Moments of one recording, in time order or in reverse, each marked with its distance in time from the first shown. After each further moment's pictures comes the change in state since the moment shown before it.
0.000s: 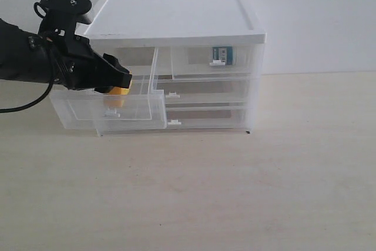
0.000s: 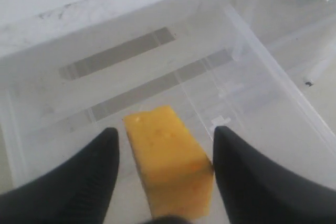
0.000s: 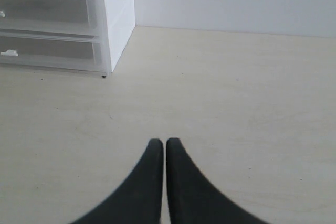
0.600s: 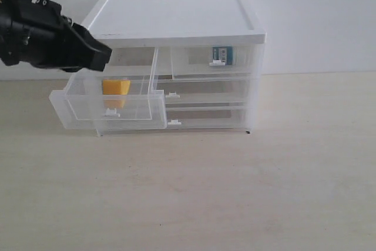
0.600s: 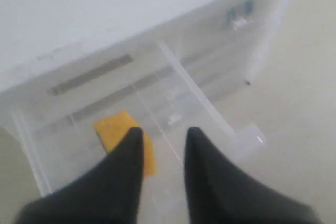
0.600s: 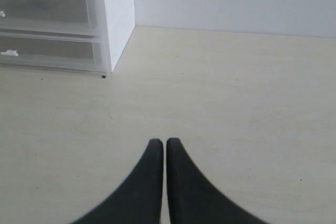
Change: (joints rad) left arm 0.000 -0.239 -0.004 0.071 0.281 -0.012; right arm 0.000 0.000 0.000 0.000 0.000 0.000
